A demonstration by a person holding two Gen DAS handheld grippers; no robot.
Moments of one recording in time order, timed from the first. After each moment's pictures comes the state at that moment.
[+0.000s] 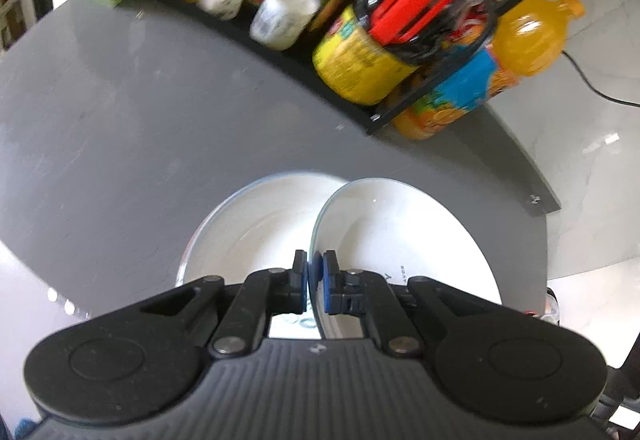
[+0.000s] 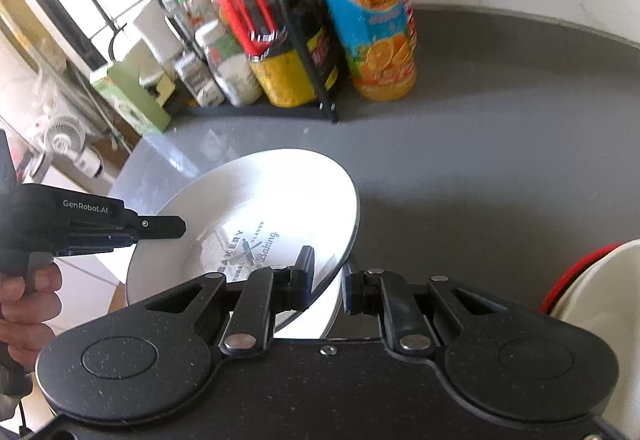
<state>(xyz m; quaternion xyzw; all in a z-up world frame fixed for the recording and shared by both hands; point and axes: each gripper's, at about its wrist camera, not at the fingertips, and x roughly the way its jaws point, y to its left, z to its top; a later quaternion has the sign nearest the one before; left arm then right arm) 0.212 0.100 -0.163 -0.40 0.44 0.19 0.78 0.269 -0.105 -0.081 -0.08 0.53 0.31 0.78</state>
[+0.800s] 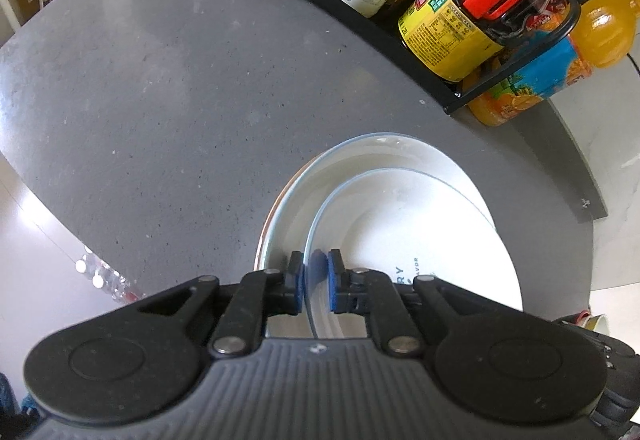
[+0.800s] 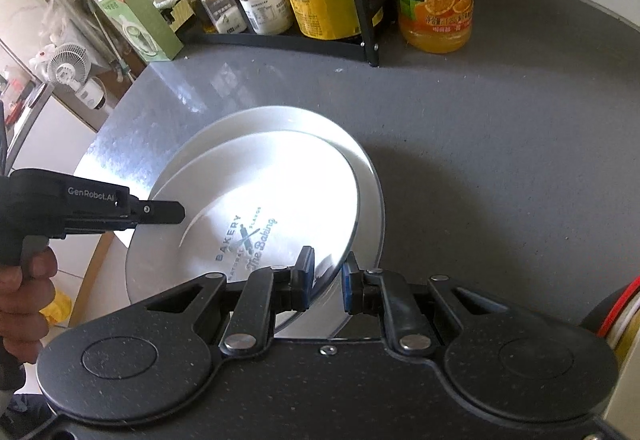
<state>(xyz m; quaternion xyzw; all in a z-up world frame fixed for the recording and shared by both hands) 0.184 0.103 -0.204 -0.40 0.46 0.24 0.75 0.263 -0.070 -0.115 -0.15 0.57 0.34 0.74</state>
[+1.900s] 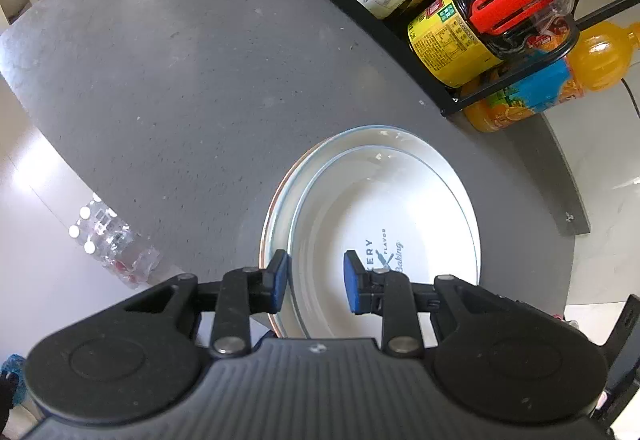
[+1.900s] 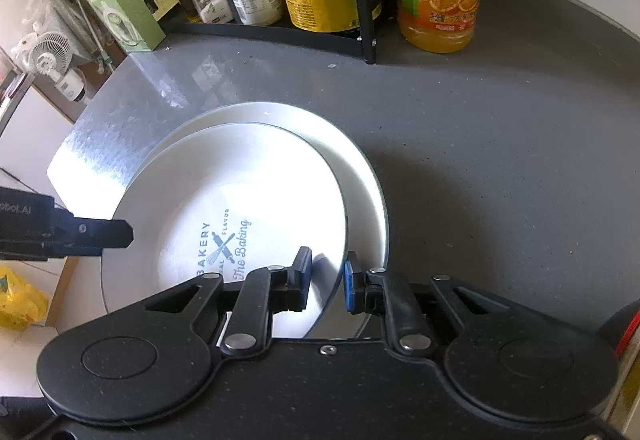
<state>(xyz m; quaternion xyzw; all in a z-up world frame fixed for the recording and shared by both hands) 0.159 0.103 -0.189 -0.45 0.45 0.24 0.73 0.265 -0.051 -0.131 -0.18 0.56 0.32 0.75</state>
